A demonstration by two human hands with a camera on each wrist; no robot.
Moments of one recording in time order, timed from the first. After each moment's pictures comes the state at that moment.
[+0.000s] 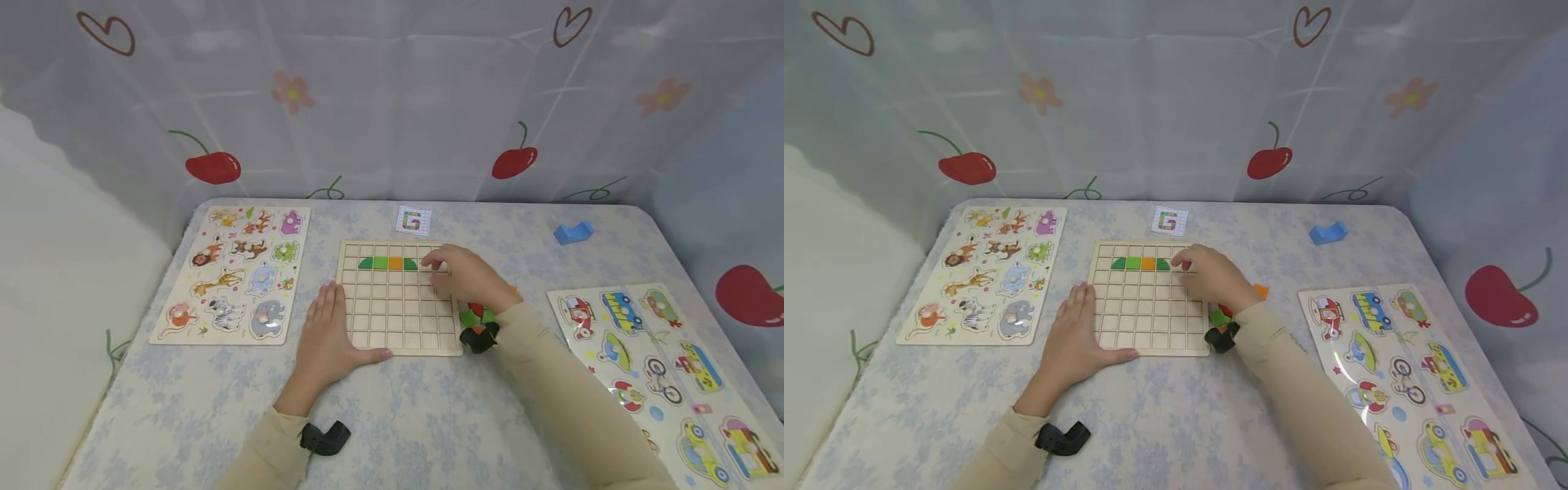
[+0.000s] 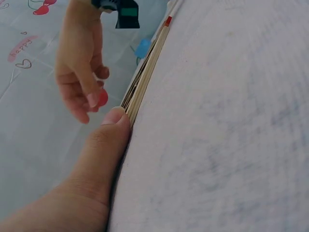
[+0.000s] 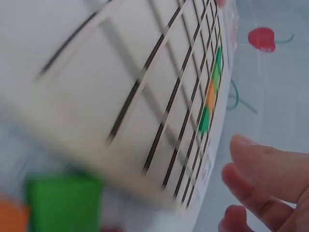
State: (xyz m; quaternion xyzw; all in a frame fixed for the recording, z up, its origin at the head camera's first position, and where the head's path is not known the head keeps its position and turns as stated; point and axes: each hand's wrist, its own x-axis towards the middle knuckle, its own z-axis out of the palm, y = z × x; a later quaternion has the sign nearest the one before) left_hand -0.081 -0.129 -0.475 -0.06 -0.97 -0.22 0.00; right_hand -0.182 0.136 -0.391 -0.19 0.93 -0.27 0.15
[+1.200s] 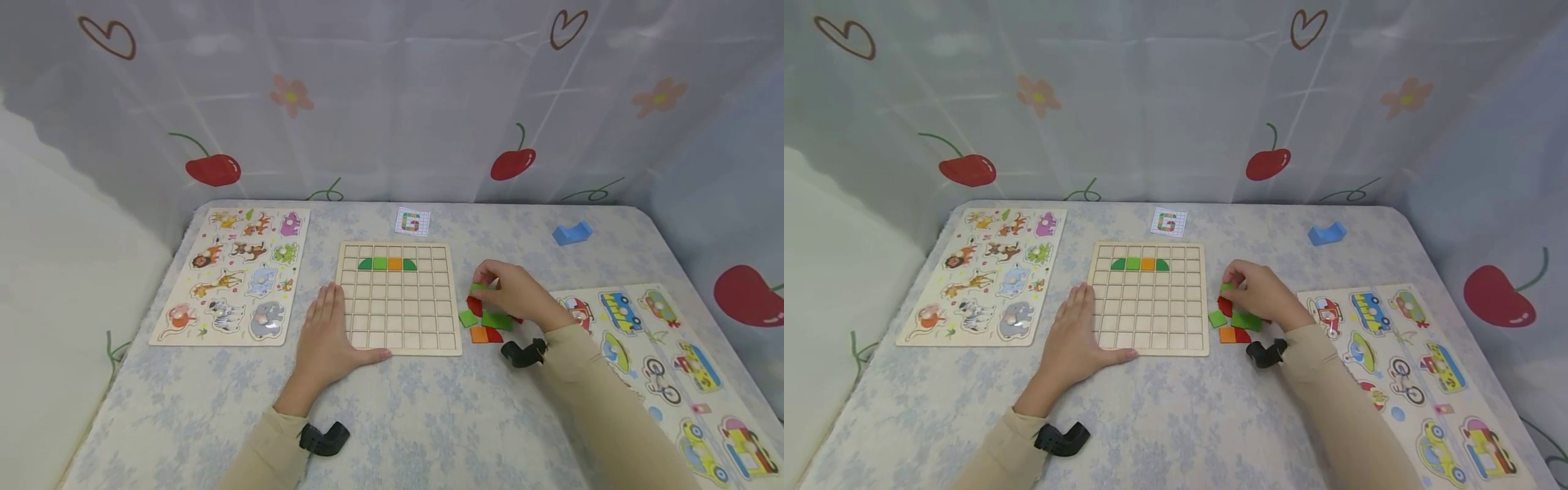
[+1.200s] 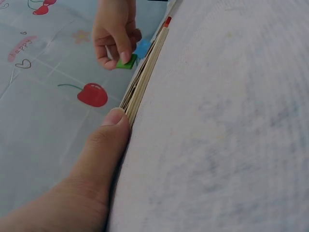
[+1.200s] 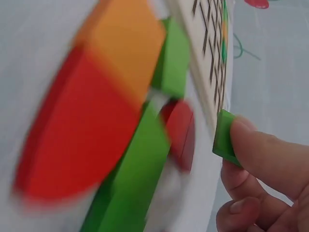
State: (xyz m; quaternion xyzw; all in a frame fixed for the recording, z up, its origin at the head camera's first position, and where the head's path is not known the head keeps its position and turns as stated) left_hand -0.082 -0.128 -0.476 -0.06 -0.97 -0.22 0.01; right_hand -0.164 0.215 -0.409 -0.13 0.92 -0.33 0.16
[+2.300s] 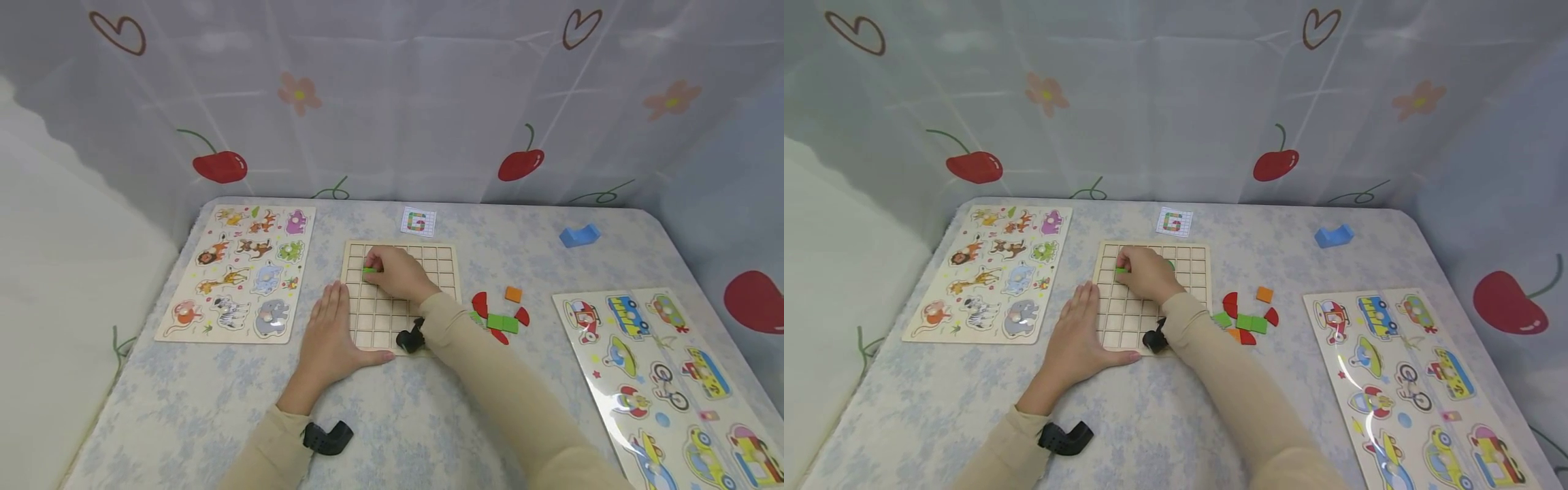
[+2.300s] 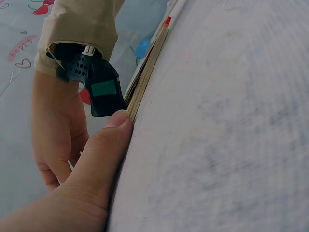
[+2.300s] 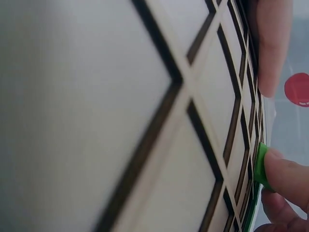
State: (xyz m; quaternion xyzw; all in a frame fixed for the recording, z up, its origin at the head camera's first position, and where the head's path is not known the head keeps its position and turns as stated) left_hand -0.081 -0.131 -0.474 -0.08 -0.97 -0.22 0.02; right_hand -0.203 0.027 -0.425 -0.20 0.91 -0.33 0.12
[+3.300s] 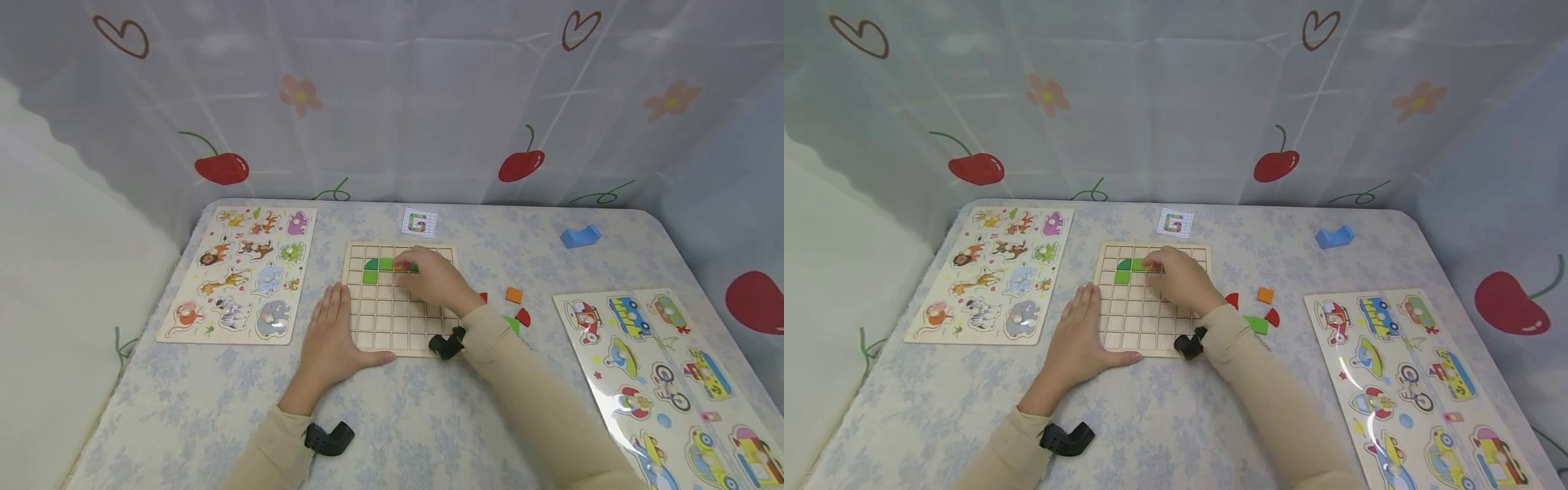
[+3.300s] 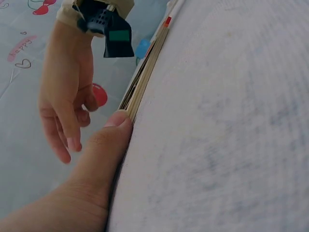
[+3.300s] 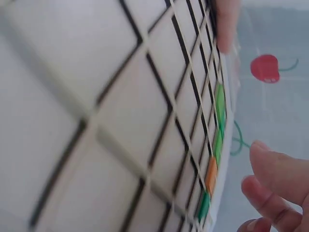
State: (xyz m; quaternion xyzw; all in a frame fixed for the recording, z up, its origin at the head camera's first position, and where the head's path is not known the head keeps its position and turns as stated) left_hand -0.081 -0.130 -0.474 -0.07 -0.97 -0.22 0.00; right_hand -0.184 0.083 -0.407 -0.20 0.92 -0.32 0.12
